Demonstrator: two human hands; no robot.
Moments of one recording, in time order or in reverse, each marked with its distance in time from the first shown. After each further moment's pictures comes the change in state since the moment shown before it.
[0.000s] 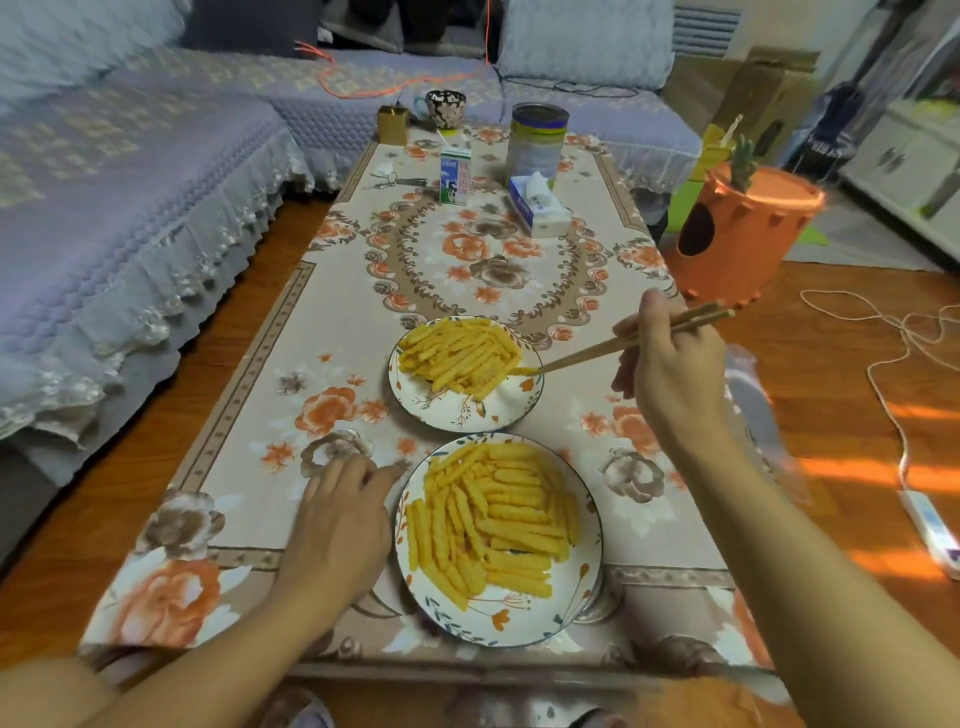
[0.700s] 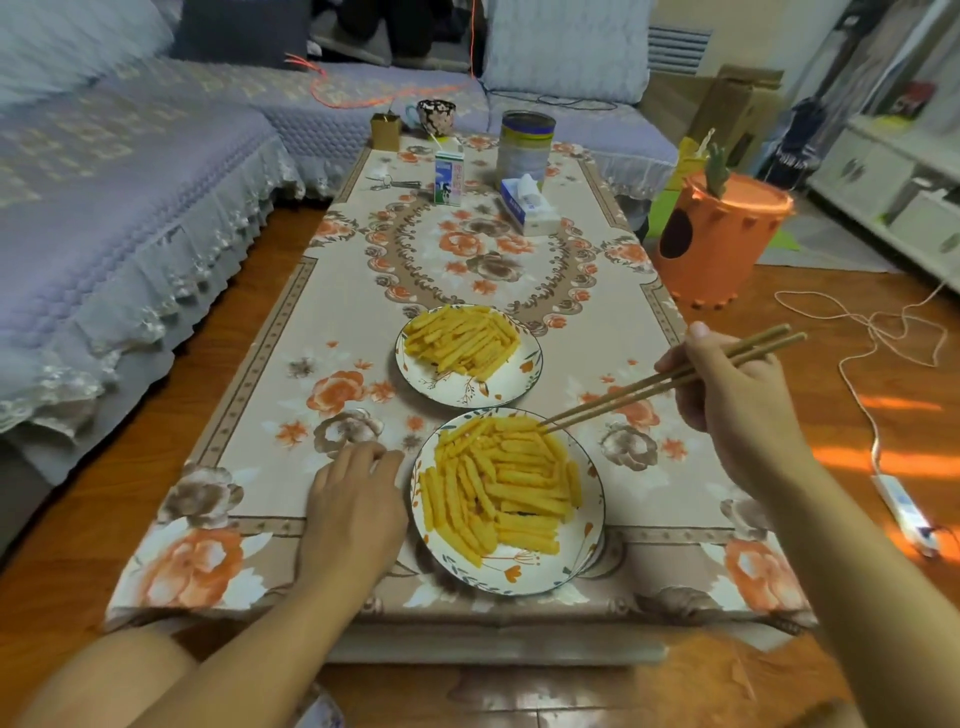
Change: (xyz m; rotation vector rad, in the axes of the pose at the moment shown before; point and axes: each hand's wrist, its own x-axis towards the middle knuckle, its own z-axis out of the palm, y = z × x) left_hand -0.020 0.012 -0.005 0.009 -0.028 -0.116; right_hand -0.059 -0.010 -0.065 0.060 -0.157 0.141
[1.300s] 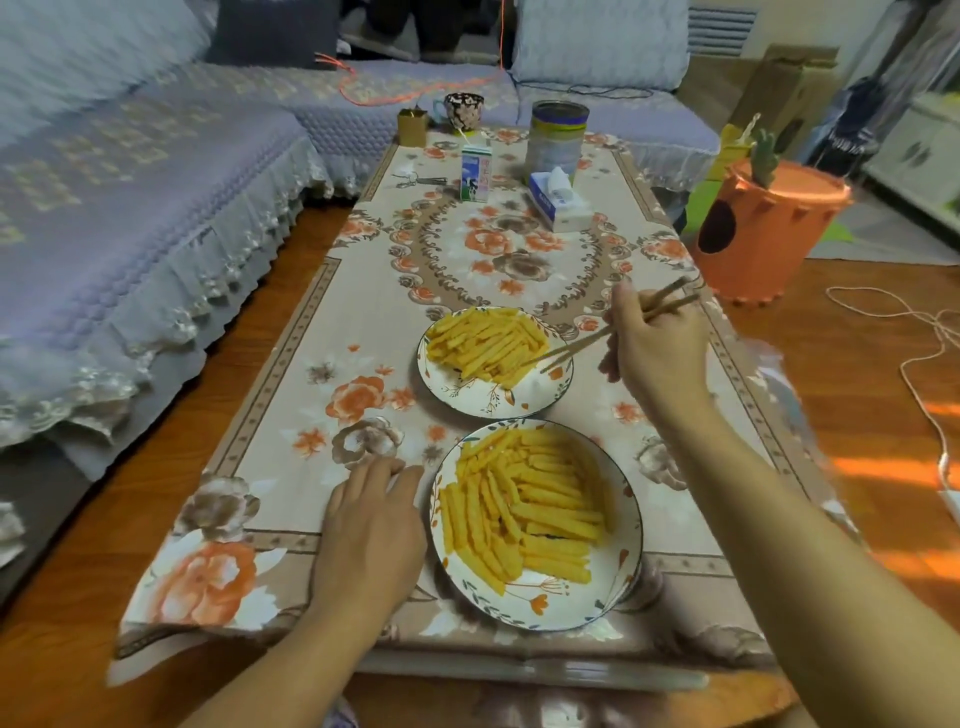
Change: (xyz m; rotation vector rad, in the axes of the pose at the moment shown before) left_hand -0.001 0.000 0.002 0.002 -0.044 -0.055; right_hand 0.071 0.015 0.093 -0.154 0.150 -0.077
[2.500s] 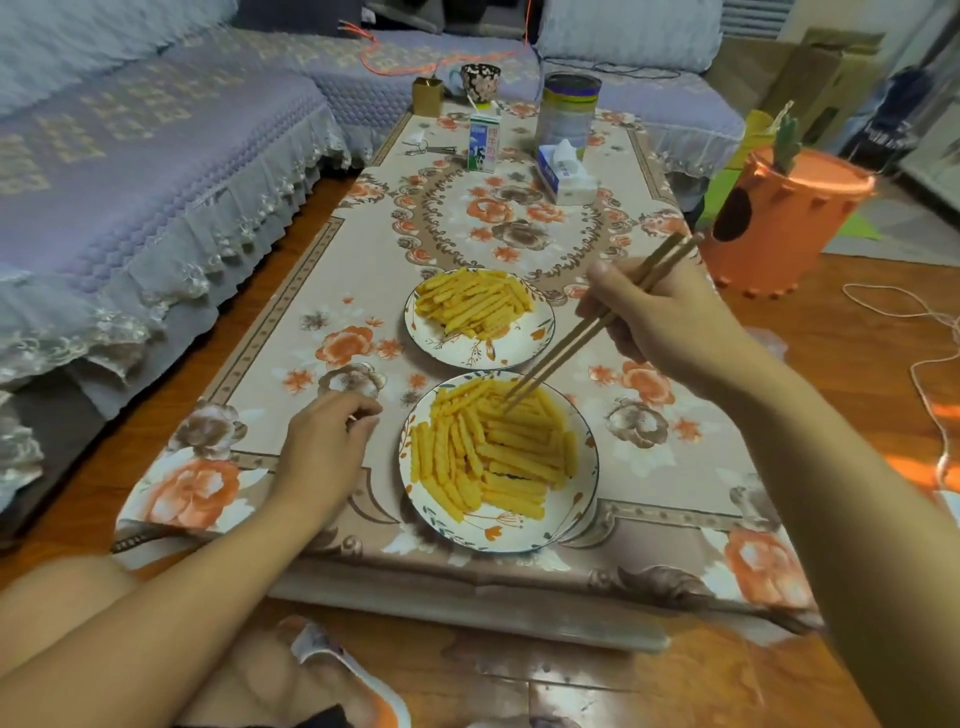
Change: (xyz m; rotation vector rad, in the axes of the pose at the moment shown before) left_hand 0.005 -0.010 -0.019 -0.432 0.177 -0.075; right_hand -0.028 -0.035 -0.077 -0.096 -0.590 -0.162
